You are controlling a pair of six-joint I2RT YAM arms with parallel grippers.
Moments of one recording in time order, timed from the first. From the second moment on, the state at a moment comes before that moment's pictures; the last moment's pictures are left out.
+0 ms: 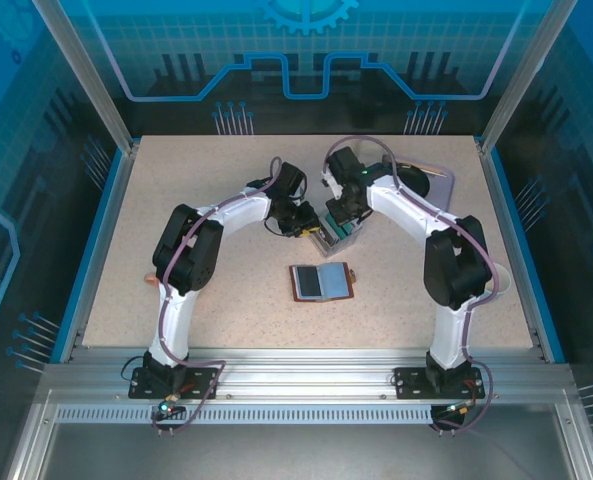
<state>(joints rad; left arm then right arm) -0.48 2.16 1.61 -0.55 0.40 -0.87 0.48 1.93 1.62 -0.88 0.10 0.00</state>
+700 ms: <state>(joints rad) -0.47 2.07 1.50 -0.50 0.43 -0.88 0.31 1.73 1.46 -0.81 -0.36 0.21</state>
